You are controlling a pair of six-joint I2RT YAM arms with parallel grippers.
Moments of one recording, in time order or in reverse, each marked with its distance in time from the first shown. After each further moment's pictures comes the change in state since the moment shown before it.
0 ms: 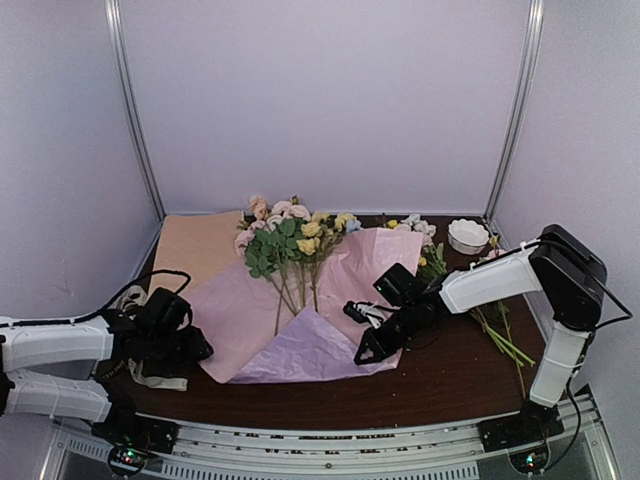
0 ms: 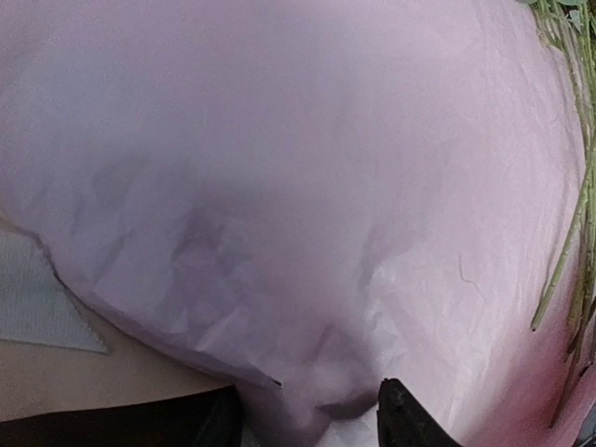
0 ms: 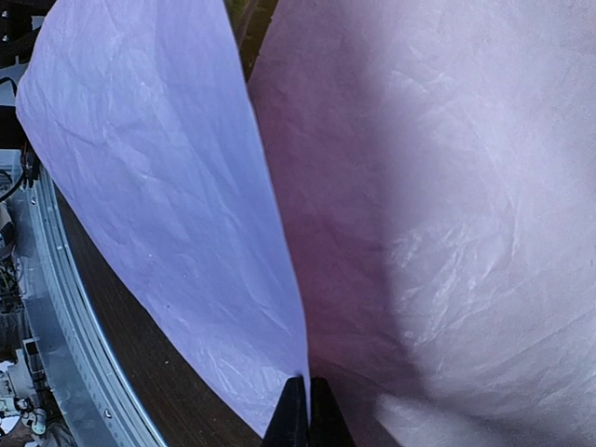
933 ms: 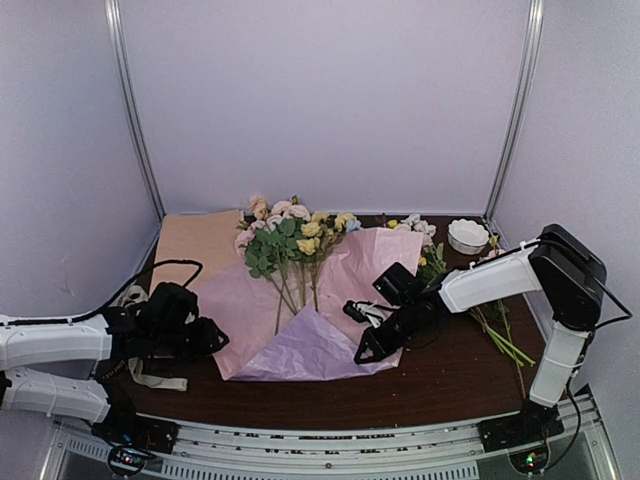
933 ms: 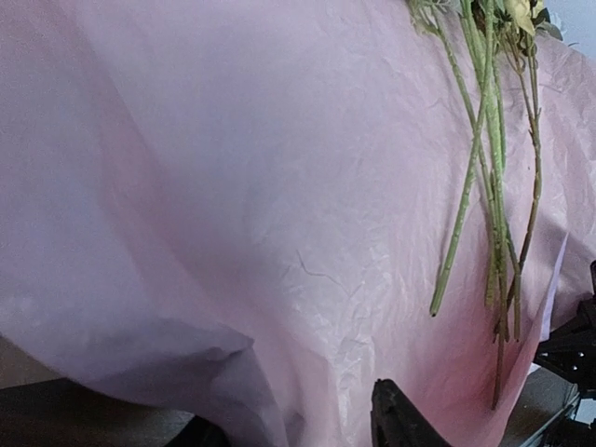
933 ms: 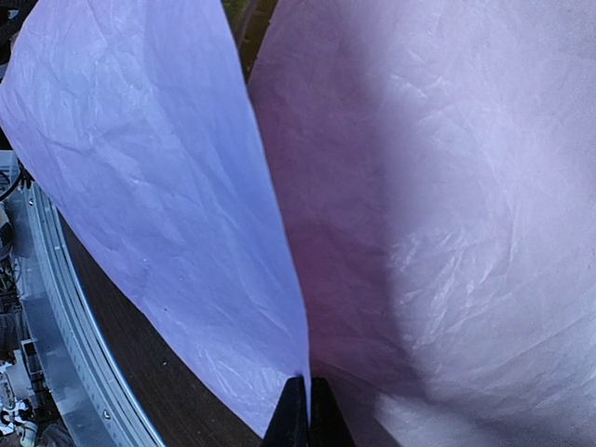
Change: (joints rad) left arm -0.106 -0.009 0.047 0.113 -0.006 -0.018; right arm 0.000 0.003 0.009 -0.010 0.008 -0.003
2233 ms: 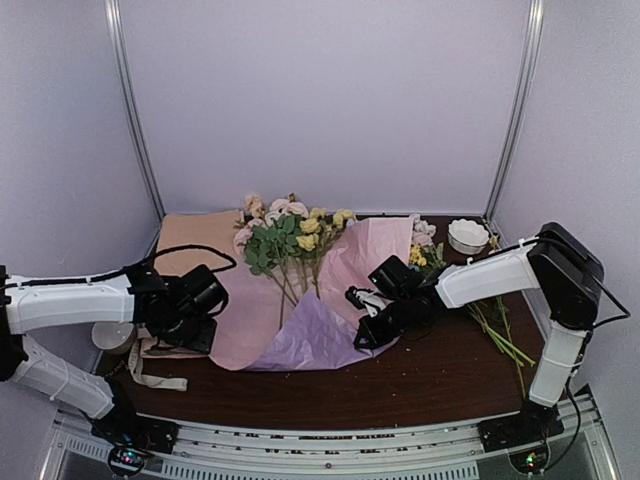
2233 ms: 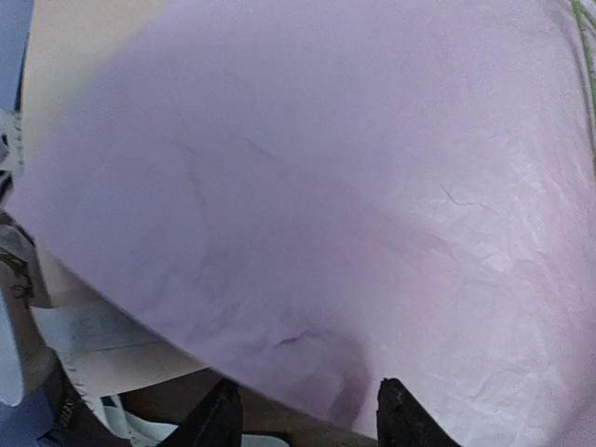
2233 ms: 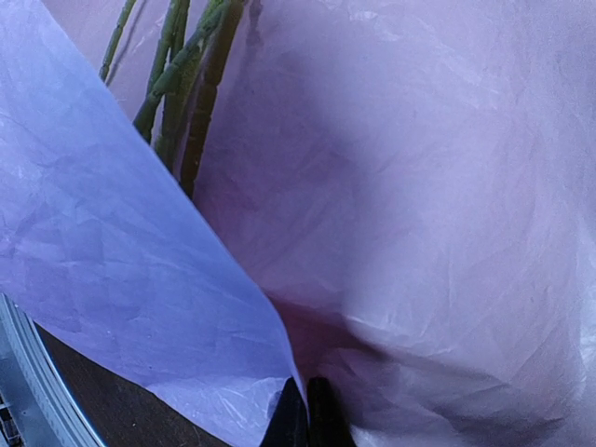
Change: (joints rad) left arm -0.099 0.259 0.346 -0.544 -0.274 0.336; right arm 0.000 0.018 0.056 0.016 0.208 0.065
